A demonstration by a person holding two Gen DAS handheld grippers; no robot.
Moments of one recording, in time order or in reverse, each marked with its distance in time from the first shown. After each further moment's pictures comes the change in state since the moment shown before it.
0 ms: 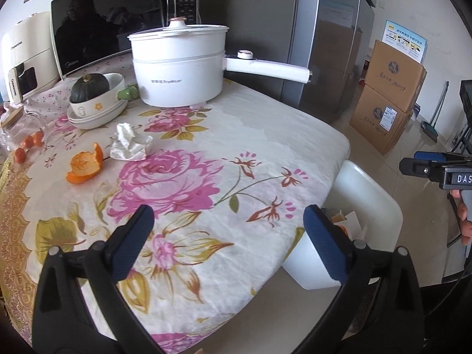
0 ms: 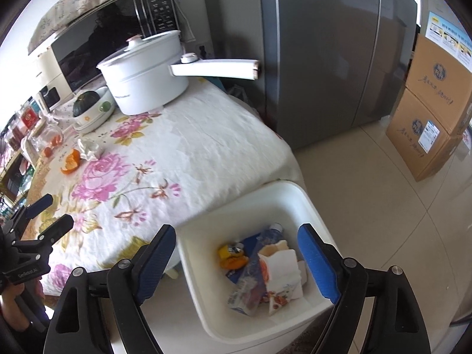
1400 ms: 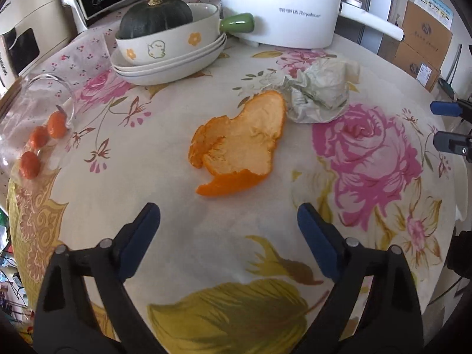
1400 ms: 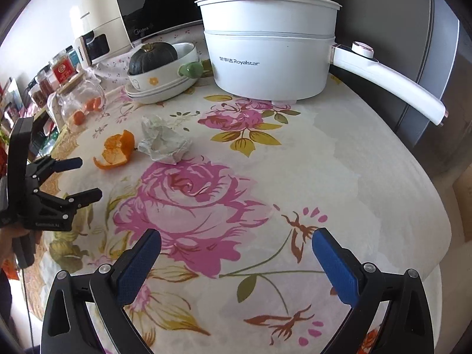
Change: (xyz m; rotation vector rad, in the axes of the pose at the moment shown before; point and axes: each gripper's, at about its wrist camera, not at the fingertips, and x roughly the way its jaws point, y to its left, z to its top) left arm 0.114 0.227 0.009 0.141 0.233 0.027; right arm 0.144 0.201 0.055 -0.239 0.048 0.134
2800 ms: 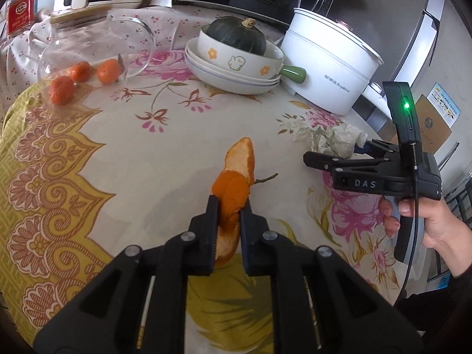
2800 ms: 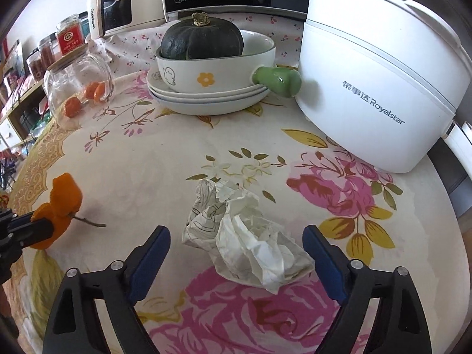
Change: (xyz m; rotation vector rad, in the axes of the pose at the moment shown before) left arm -0.042 0.065 -0.046 -0.385 -0.172 -0.131; right arm 0.106 0.112 0.075 -0.150 -0.017 -0.024
